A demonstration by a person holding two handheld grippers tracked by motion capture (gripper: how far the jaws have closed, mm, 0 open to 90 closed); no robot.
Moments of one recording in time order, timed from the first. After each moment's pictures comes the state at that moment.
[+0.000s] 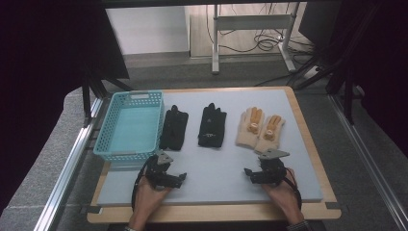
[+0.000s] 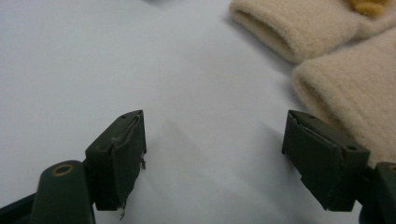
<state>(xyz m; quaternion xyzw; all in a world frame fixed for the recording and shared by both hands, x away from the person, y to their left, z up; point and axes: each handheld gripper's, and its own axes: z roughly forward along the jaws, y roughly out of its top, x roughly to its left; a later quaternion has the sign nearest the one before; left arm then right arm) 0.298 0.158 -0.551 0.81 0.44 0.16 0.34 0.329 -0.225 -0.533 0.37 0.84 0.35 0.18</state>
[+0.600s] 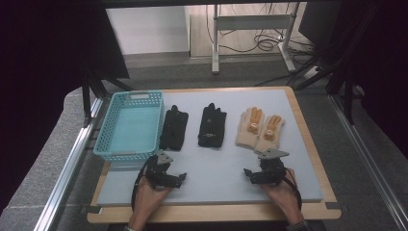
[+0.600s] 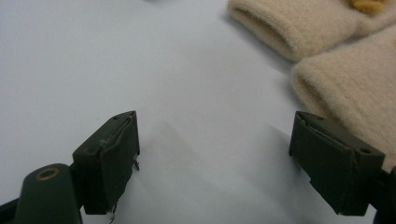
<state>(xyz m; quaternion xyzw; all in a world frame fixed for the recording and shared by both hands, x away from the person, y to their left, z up) 0.298 0.159 -0.551 0.82 0.44 0.16 0.34 0.329 -0.224 -0.533 0.37 0.84 0.35 0.18</state>
